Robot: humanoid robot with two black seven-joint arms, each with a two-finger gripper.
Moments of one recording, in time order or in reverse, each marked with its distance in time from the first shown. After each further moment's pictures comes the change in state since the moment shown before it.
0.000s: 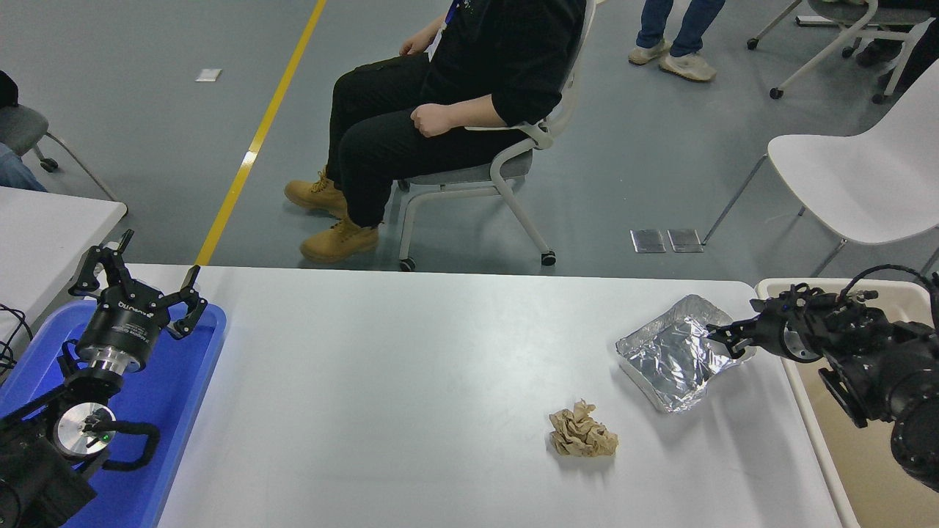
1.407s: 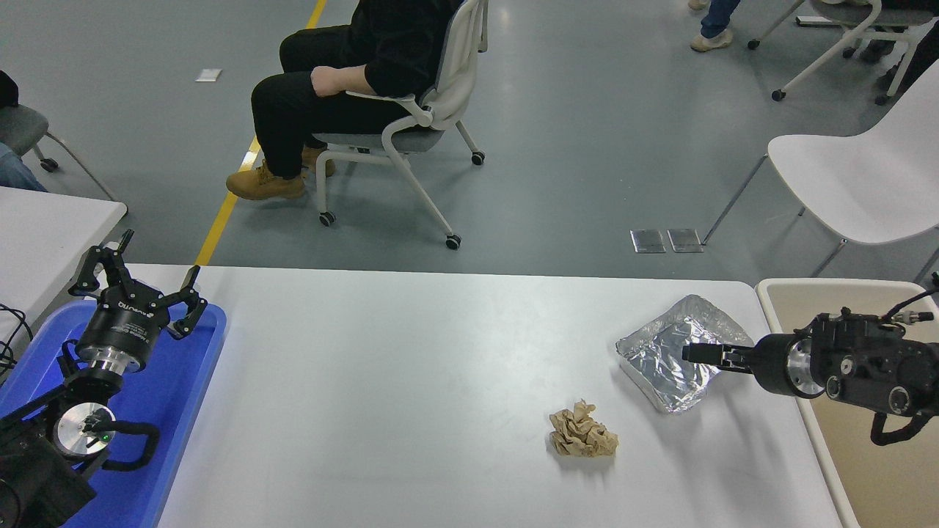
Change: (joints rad) left arm 0.000 0.001 0.000 0.000 0.000 0.000 0.000; right arm 0.168 -0.249 0.112 0.677 0.384 0.086 -0.109
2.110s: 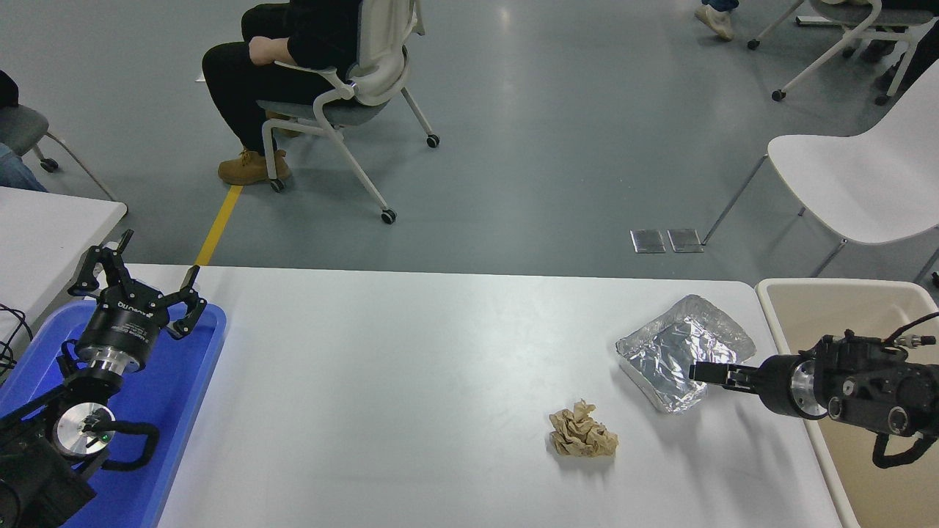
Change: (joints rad) left arm 0.000 0.000 0.000 0.000 0.000 0.000 0.000; right arm -0.058 0.037 0.005 -0.052 0.026 -0.010 -0.014
